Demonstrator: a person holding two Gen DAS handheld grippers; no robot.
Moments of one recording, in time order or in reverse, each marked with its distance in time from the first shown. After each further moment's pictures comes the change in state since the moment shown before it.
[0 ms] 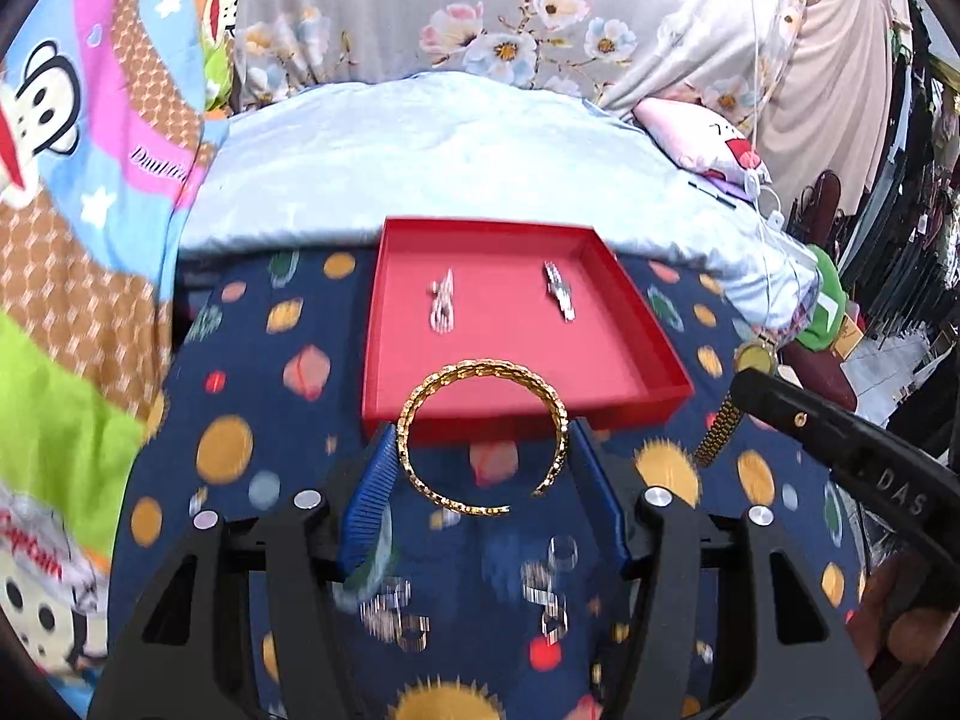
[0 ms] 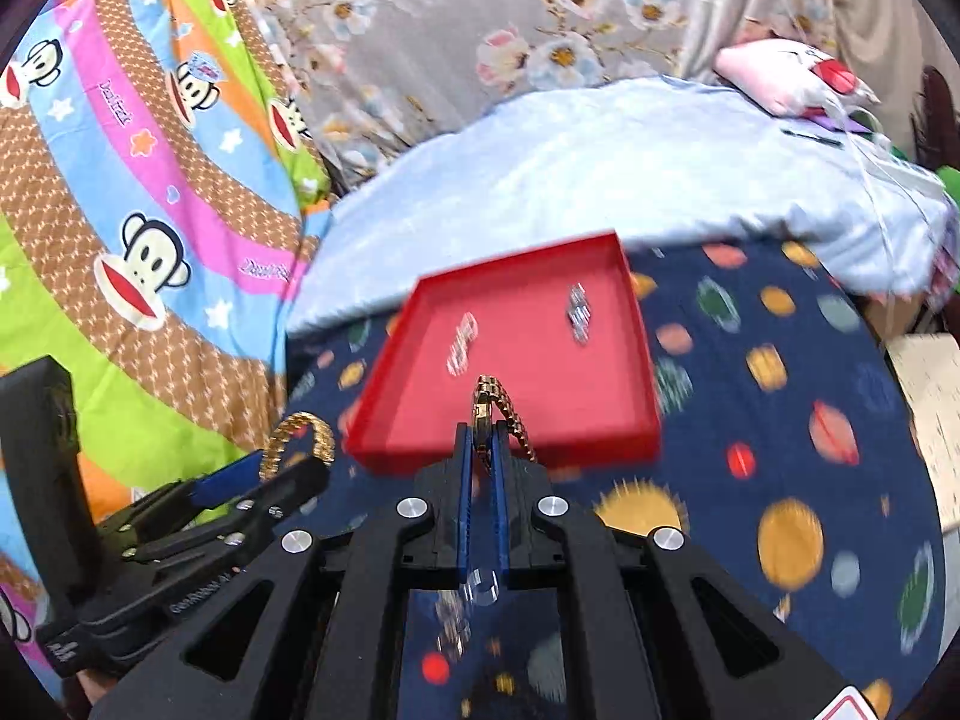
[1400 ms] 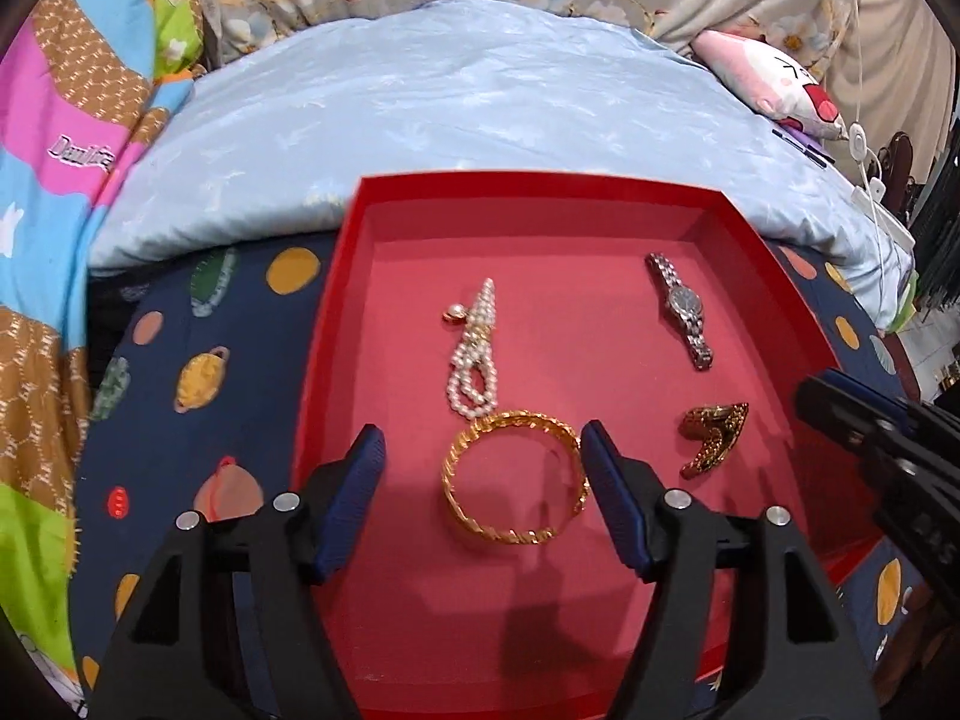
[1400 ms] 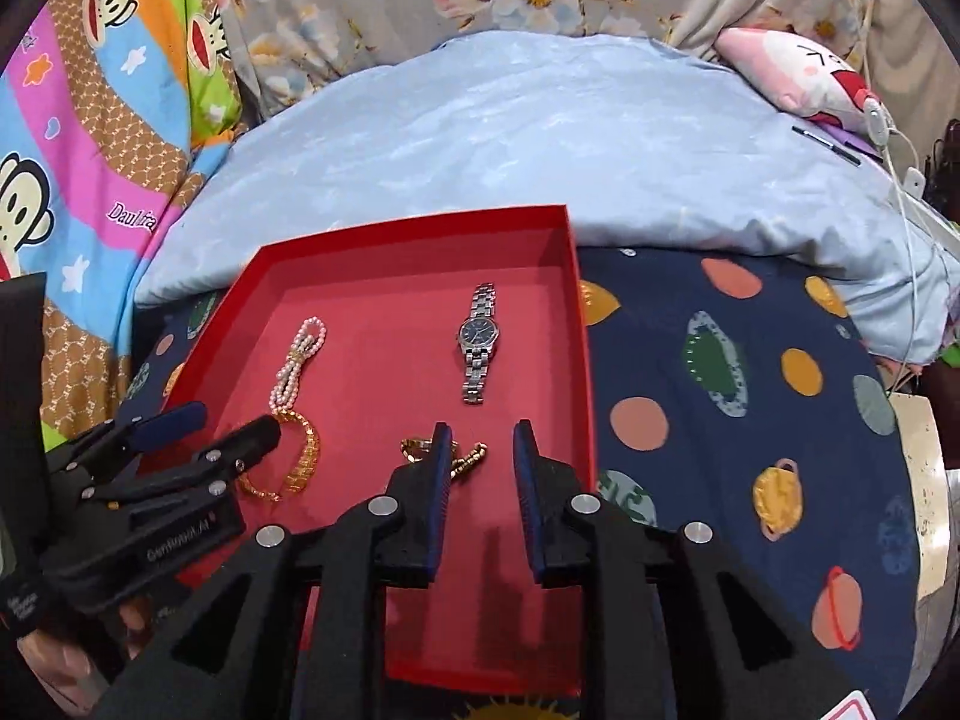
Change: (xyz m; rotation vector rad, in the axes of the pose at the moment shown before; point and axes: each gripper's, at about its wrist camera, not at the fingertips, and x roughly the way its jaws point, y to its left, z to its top) left arm 0.172 0.018 0.049 0.021 0.136 0.106; right arm 0.137 -0.057 0.044 -0.098 0.128 -0.212
